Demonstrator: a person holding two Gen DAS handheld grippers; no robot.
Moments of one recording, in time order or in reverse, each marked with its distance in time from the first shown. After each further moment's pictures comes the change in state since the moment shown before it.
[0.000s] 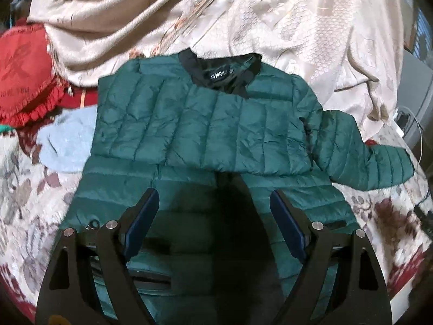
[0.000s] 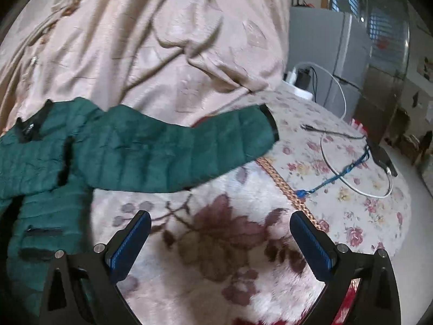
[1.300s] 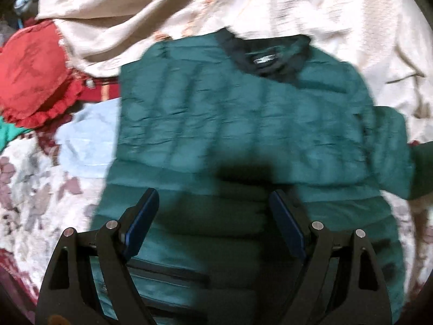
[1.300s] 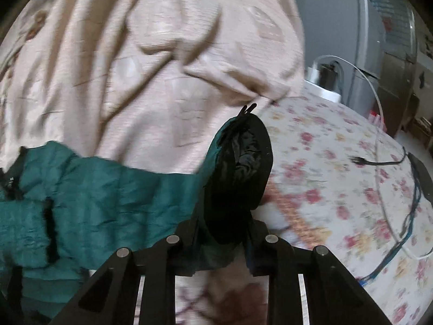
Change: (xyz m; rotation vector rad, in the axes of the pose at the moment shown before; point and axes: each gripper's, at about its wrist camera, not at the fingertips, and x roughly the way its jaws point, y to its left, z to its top) left arm 0.053 0.030 0.025 0.006 0.089 0.240; right arm 0.099 0.026 0.113 0.066 0.037 0.101
